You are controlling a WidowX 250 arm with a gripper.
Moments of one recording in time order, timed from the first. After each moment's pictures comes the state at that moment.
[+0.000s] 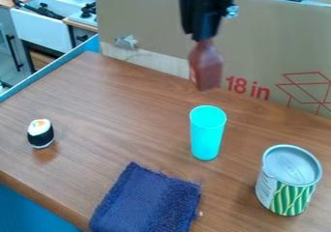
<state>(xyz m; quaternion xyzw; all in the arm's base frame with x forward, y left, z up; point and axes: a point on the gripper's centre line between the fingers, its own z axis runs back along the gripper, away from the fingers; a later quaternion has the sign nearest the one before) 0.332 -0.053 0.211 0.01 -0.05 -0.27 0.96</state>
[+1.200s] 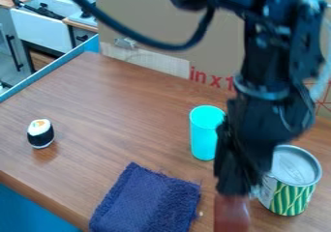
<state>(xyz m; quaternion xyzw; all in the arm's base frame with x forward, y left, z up) 0.231 -0.142 0.114 -0.01 0.03 -0.48 0.88</state>
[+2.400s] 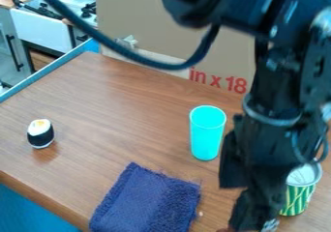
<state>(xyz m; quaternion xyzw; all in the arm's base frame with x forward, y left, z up) 0.224 -0.153 0.113 0.00 0.01 -0.45 0.89</state>
